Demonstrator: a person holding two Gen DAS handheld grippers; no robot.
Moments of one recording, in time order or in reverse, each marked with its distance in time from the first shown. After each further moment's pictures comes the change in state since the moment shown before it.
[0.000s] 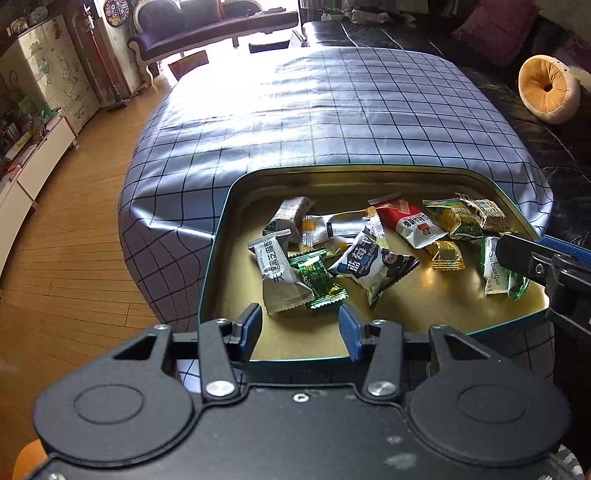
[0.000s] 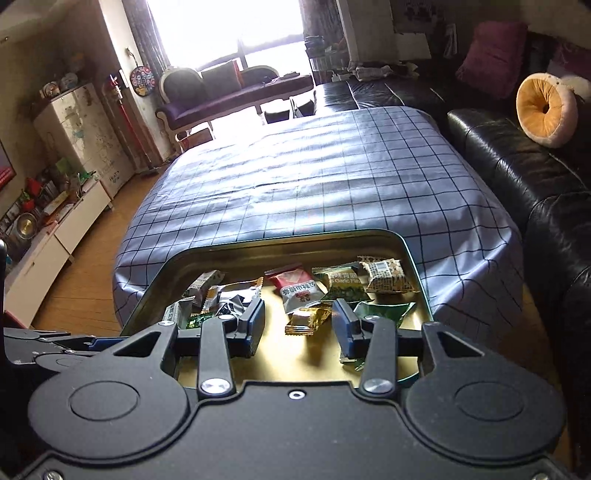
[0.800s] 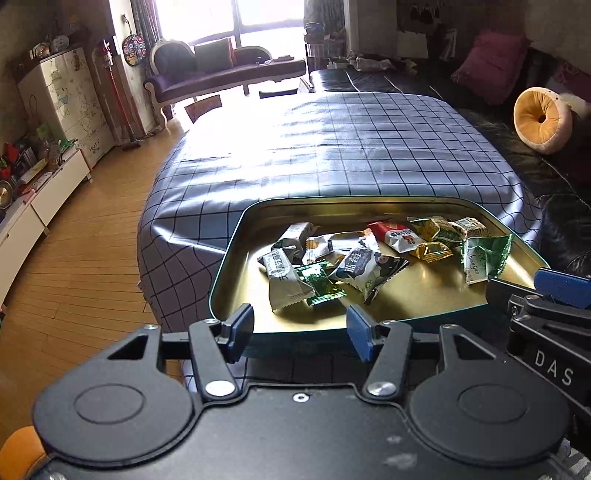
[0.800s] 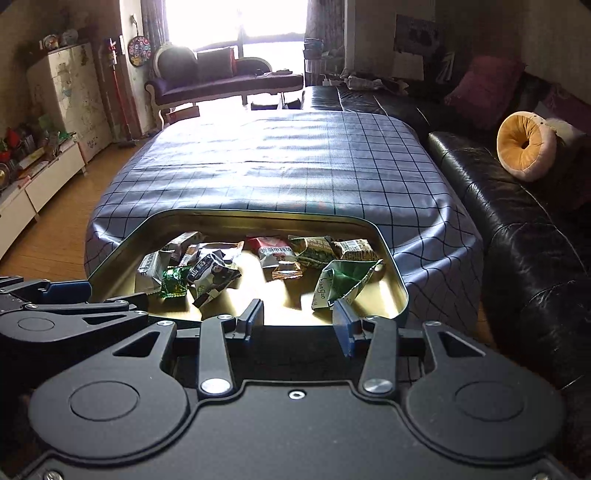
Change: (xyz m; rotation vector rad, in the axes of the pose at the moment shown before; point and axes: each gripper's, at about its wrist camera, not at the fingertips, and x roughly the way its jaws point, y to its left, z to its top) left arm -0.028 -0.003 -0.034 -0.012 -0.180 0.020; right arm -0.019 0.022 -0.032 -0.132 -0.003 -0.133
